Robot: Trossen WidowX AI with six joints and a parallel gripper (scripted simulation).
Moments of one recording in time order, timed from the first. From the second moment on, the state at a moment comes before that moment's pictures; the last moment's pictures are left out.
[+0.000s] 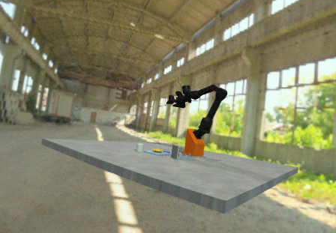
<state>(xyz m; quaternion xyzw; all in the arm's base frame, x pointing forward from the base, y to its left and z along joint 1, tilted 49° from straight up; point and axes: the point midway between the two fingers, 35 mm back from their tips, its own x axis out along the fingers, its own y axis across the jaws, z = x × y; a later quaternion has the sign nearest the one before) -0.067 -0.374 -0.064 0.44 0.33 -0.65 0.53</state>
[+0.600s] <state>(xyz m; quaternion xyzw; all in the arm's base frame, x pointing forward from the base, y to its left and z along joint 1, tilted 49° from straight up) 0.060 -0.359 -0.079 0.43 0.47 -0.44 0.64</state>
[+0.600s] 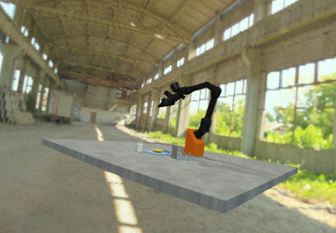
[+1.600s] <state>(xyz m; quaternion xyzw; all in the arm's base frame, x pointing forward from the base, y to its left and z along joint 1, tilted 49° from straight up) 0.236 -0.242 -0.064 0.35 0.62 0.02 0.70</state>
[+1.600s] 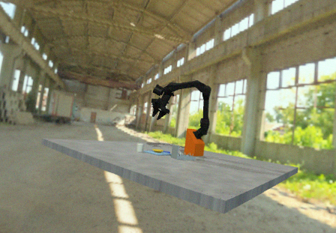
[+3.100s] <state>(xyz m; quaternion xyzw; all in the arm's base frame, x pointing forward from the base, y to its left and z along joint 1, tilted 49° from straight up) 0.305 -0.051 -0.113 0.31 0.63 0.26 0.66</state>
